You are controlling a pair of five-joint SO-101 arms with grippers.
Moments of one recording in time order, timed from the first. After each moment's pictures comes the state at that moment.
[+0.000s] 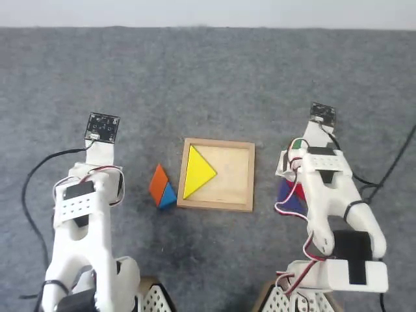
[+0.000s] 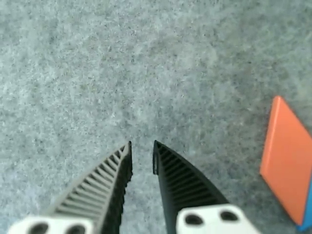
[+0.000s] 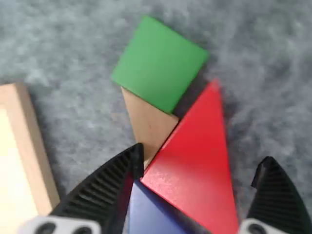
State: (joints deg) left arm -23.3 -30.1 66.9 36.5 -18.9; right arm -0.9 -2.6 43.1 44.0 -14.6
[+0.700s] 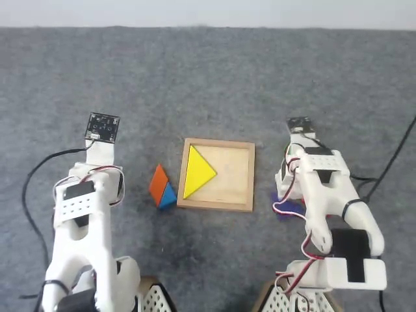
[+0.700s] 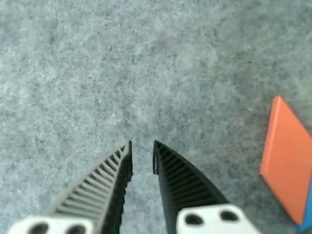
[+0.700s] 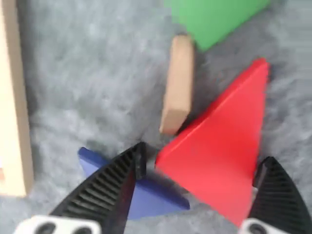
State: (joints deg) left arm -23.3 -30.1 66.9 36.5 -18.9; right arm -2.6 -2.4 43.4 56.4 8.7
